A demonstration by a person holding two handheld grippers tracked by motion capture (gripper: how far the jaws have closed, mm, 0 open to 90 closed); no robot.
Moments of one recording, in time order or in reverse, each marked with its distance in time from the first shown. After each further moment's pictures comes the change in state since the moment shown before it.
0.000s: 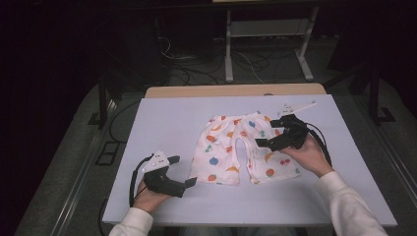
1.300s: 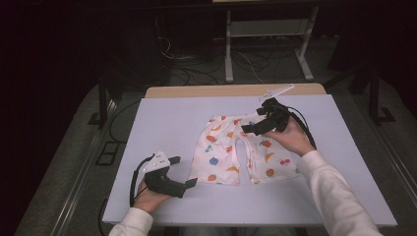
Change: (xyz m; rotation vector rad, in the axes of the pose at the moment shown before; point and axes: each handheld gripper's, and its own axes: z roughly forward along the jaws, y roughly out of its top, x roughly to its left) left arm 0.000 -0.001 0.002 0.010 -0.012 -0.002; right arm -0.010 0.048 0.040 0.057 -0.002 -0.020
